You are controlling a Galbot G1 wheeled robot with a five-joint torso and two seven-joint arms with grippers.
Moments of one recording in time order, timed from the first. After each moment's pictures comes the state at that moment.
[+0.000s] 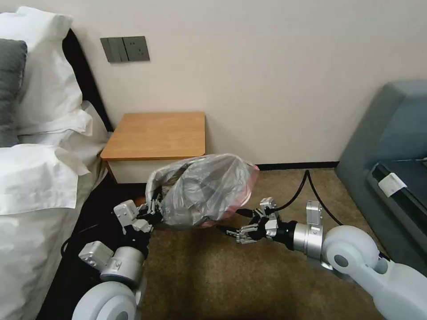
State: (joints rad) left arm 1.64 -1.35 -0.46 -2.38 -0.71 0.18 -0.22; right arm -1.12 0.71 0.12 2.12 1.06 -0.47 -0.30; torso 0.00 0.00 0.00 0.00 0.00
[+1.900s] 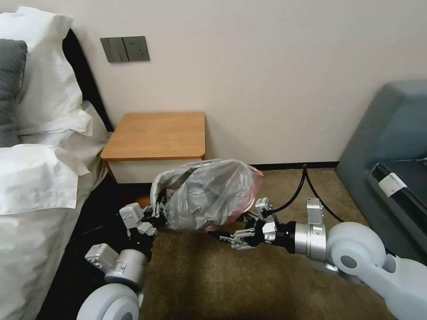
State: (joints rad) left arm 1.65 -1.36 -0.45 -2.35 -0.65 0.17 -0.16; right arm -1.08 0.64 0.08 2.20 1.19 -0.49 -0.31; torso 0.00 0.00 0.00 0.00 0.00
